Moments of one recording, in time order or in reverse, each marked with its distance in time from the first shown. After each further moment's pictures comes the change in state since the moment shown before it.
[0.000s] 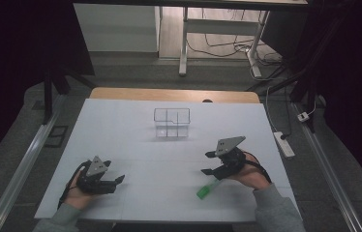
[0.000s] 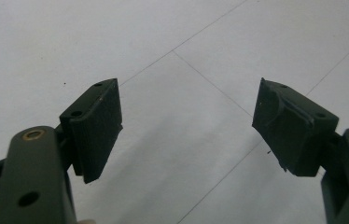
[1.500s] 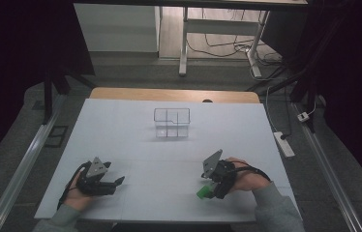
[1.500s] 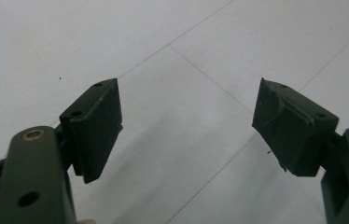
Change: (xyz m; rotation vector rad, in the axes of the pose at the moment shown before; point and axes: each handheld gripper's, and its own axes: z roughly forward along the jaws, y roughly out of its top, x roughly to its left) left arm -0.001 -0.002 -0.001 0.011 -0.006 0.003; right arm 0.026 -0.003 0.031 0.313 0.258 -0.219
